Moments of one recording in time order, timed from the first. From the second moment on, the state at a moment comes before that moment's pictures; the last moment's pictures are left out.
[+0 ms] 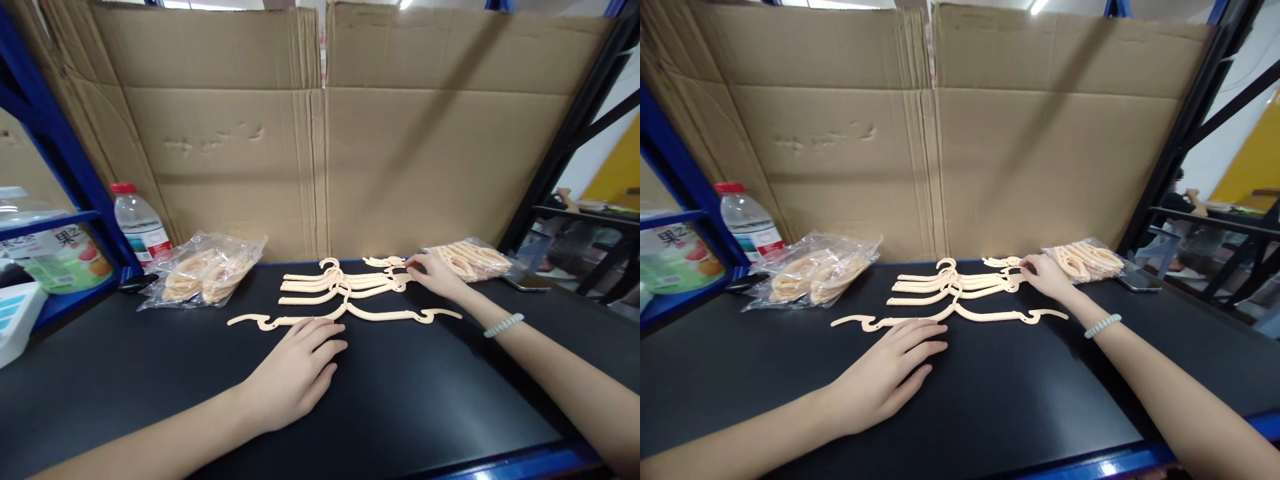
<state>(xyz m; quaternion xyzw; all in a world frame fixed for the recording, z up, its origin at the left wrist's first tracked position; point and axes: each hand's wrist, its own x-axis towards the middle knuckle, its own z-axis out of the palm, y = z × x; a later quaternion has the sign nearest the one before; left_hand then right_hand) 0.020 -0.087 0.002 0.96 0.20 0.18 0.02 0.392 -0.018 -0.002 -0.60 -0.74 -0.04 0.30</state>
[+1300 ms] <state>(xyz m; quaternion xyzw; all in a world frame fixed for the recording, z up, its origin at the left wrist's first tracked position) 0.020 -0.092 0.007 0.96 0.22 0.18 0.02 0.386 -0.024 0.010 -0.51 -0.81 -0.11 0.25</state>
